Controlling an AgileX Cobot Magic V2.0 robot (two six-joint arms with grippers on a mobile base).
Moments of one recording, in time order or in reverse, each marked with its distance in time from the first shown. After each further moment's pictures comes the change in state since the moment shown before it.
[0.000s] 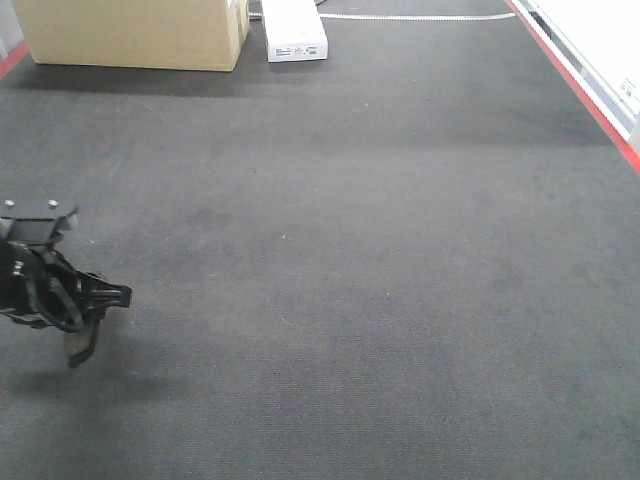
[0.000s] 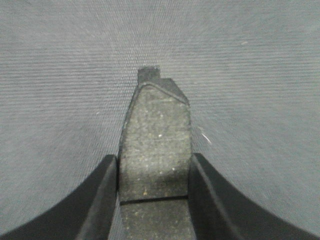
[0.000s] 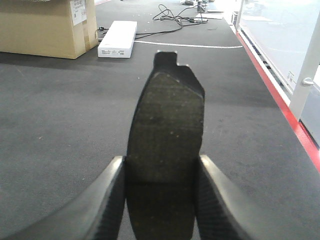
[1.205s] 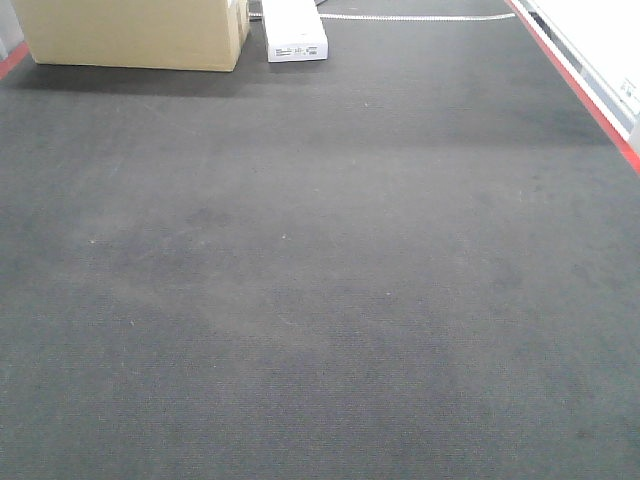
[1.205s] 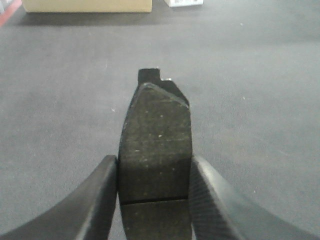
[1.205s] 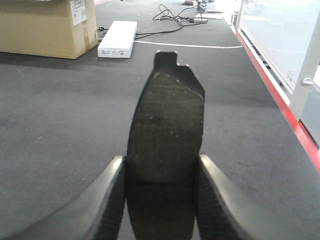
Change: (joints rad) left arm 0.000 -1.234 0.471 -0.003 0.006 0.048; right arm 0.000 0.000 0.000 0.000 0.000 0.000
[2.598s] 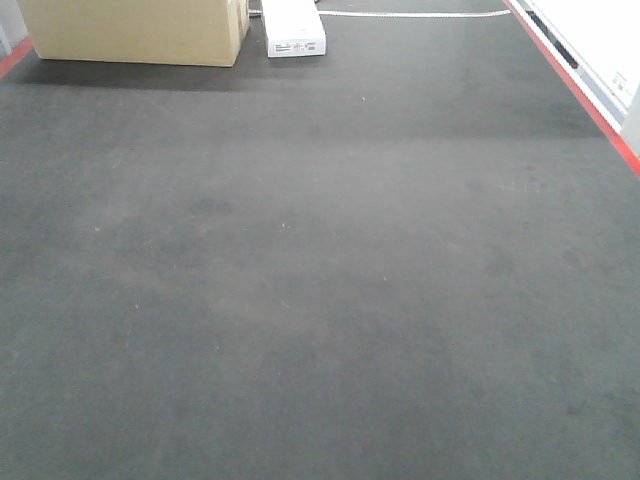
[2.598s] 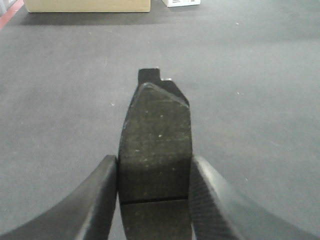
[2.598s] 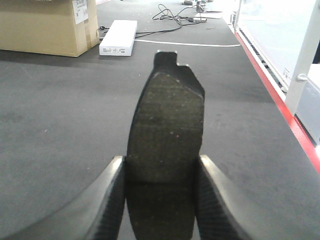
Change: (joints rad) left arm 0.000 -0.005 0.003 0.000 -0.017 0.005; right arm 0.000 0.000 0.000 0.000 0.000 0.000
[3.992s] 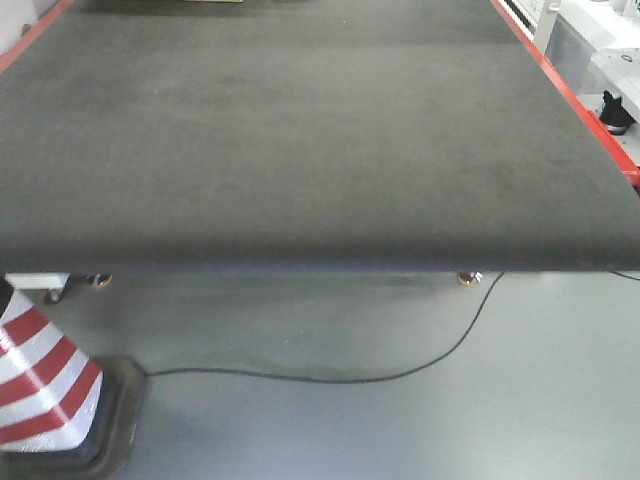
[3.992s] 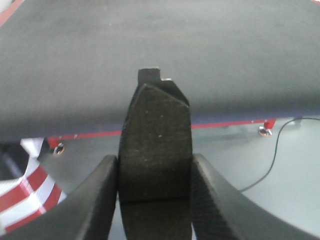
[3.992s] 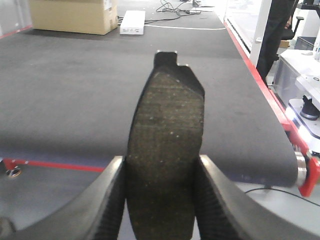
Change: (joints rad) left arm 0.000 0.000 0.000 0.000 0.000 0.000; right arm 0.000 0.000 0.000 0.000 0.000 0.000
